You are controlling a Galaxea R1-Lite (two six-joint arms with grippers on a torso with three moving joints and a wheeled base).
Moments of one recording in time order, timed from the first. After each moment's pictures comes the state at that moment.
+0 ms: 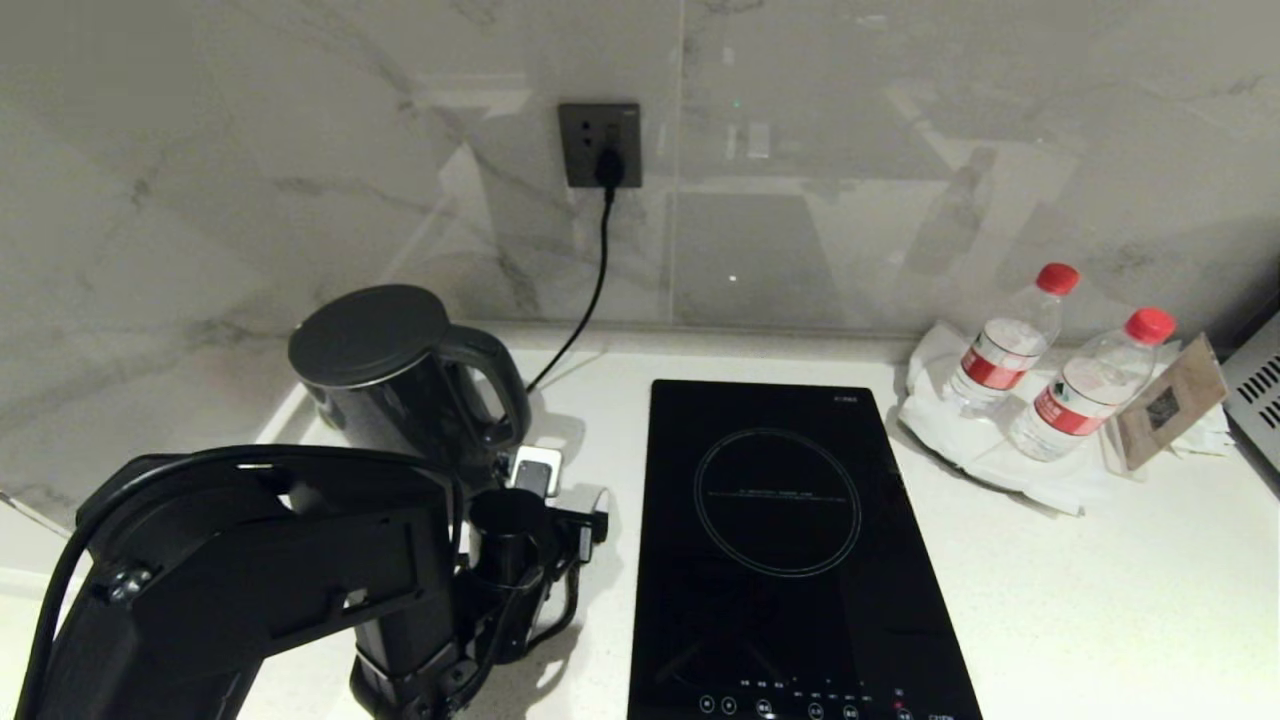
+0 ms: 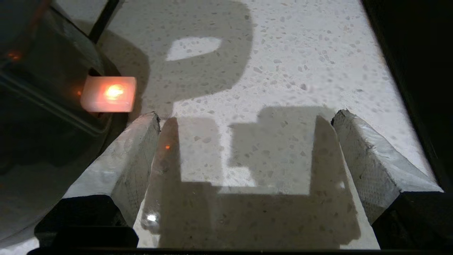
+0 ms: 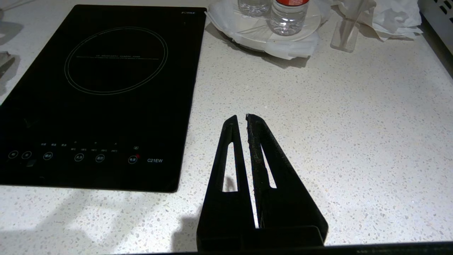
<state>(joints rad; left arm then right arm) -0.59 2.37 -0.69 -1.50 0.46 0.00 0.00 0.00 0.00 0.00 0.01 -0.03</state>
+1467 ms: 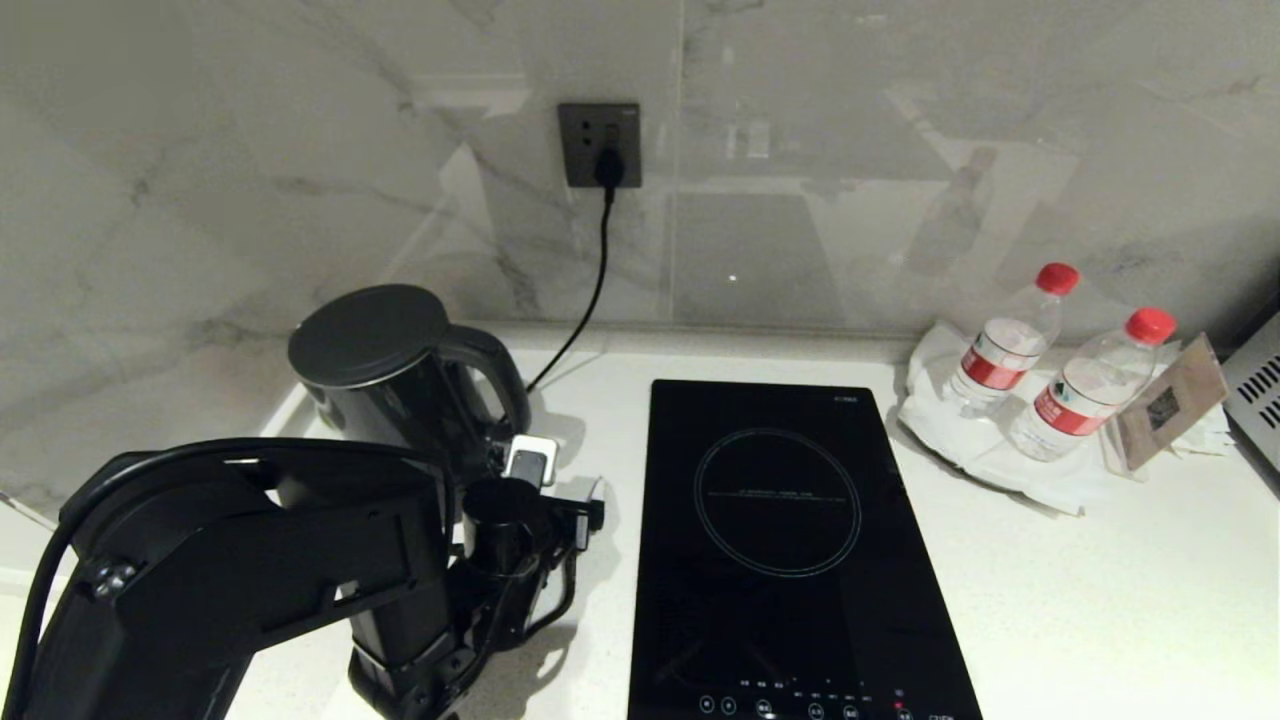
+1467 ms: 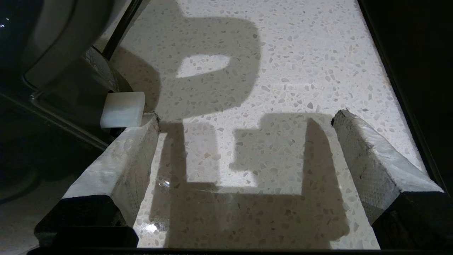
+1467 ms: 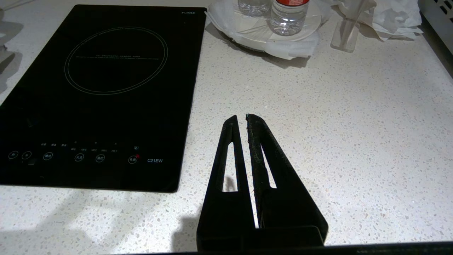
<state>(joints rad) -0.58 2.35 -0.71 -1.49 0.45 0.01 0.00 0.00 0.00 0.00 0.01 -0.03</state>
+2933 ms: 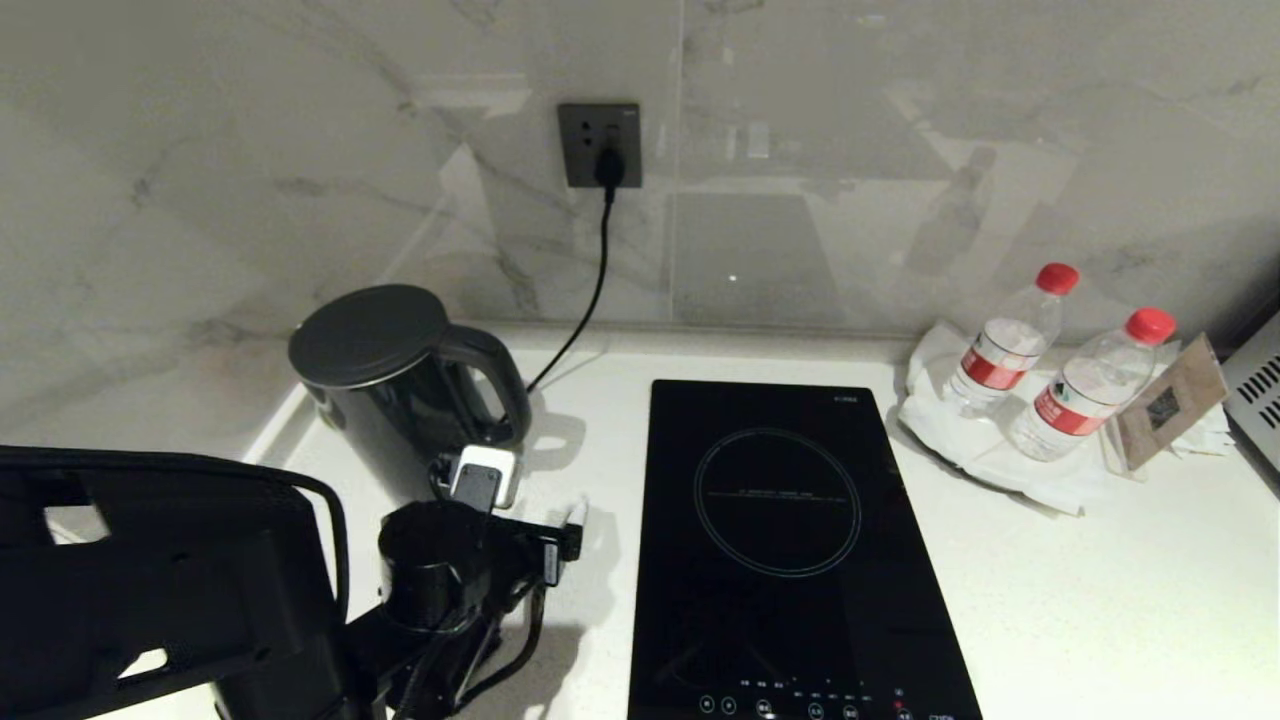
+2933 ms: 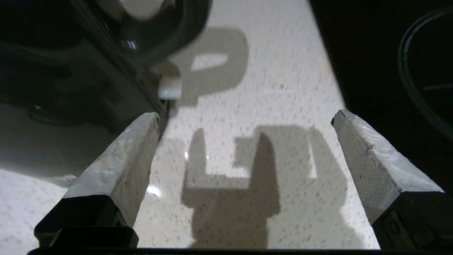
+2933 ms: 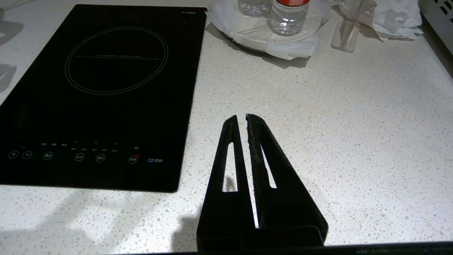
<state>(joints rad) -0.64 2.10 -0.42 -1.52 0.46 -0.02 0.00 0.00 0.00 0.00 0.01 -0.03</state>
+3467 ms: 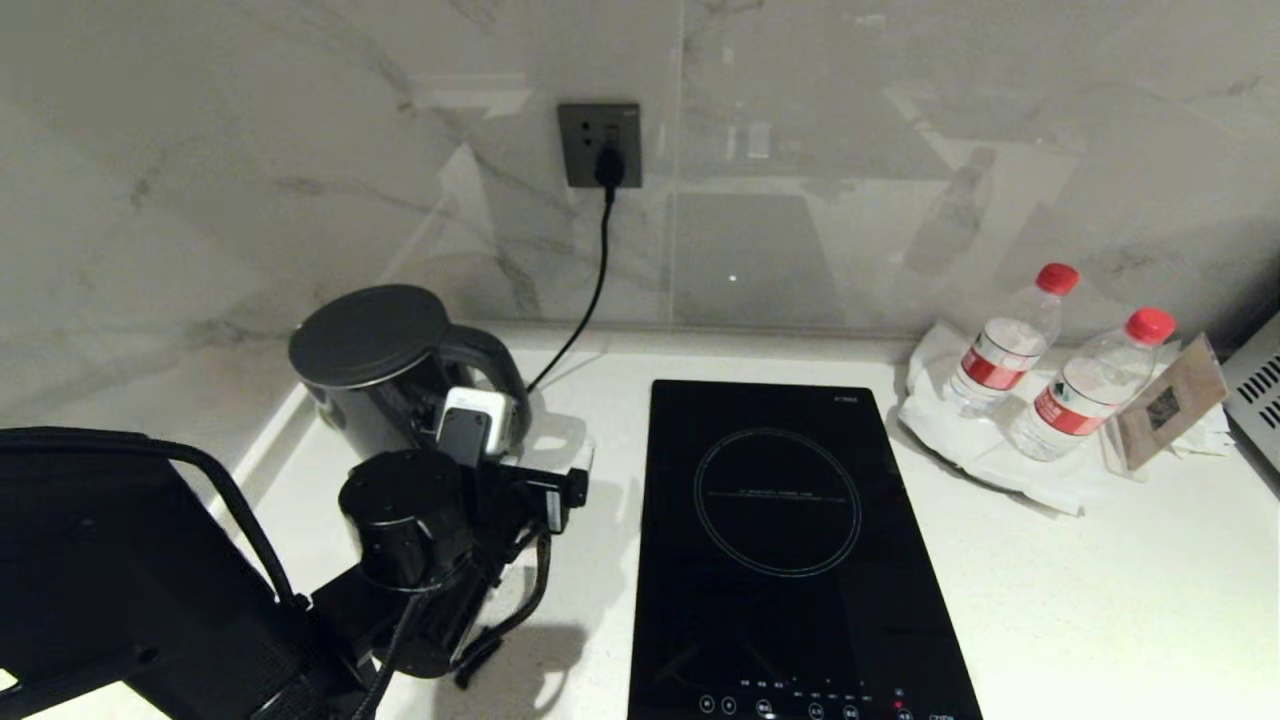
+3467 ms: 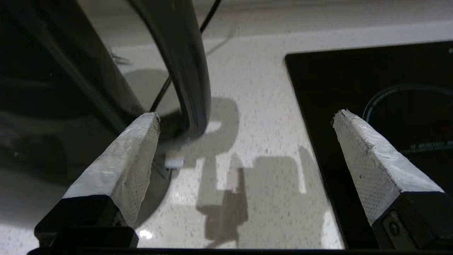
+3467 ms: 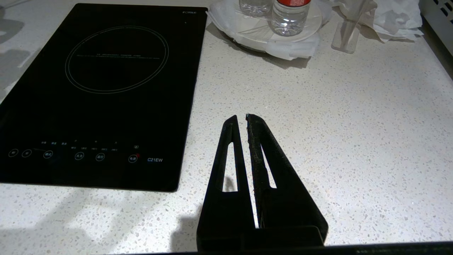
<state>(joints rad) -0.65 1.97 -0.51 -1.44 0.46 0.02 0.00 0.00 0.00 0.00 0.01 -0.04</state>
